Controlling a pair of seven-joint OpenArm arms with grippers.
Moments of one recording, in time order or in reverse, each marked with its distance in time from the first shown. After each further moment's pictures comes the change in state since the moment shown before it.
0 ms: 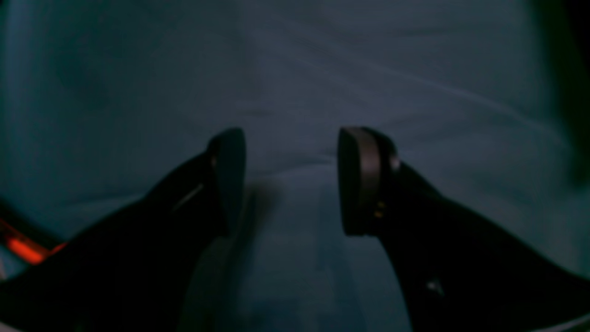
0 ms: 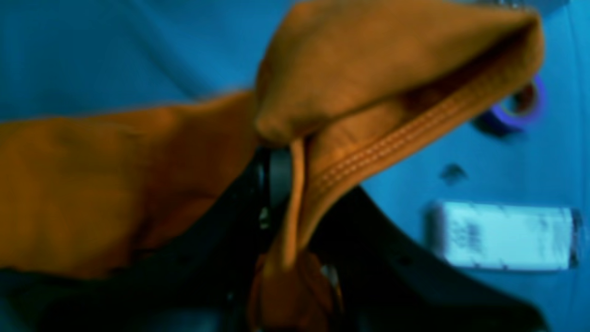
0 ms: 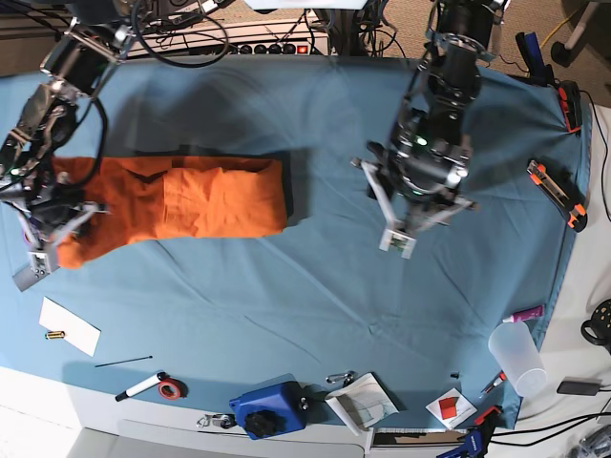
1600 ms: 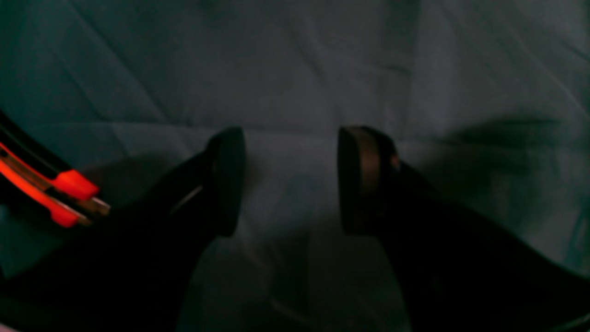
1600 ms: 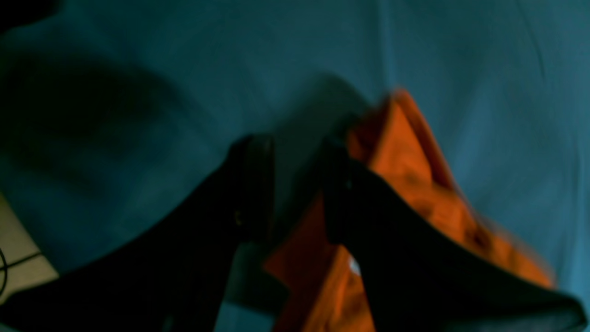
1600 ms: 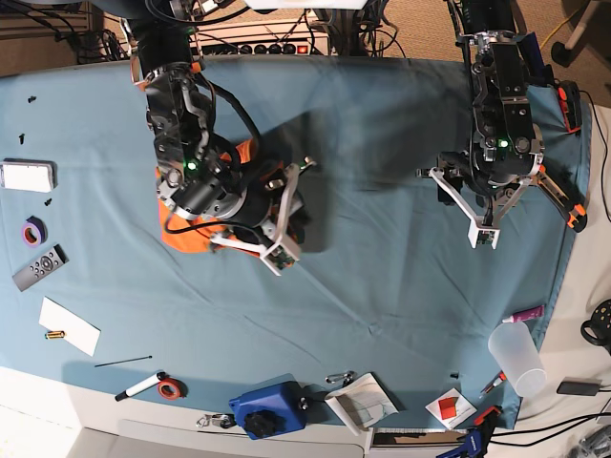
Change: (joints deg) left arm 4.0 0.2 -20.7 0.0 -11.9 -6.0 -2.4; right arm -1.0 -9.3 -48.4 13.2 0.3 -5.0 4.4
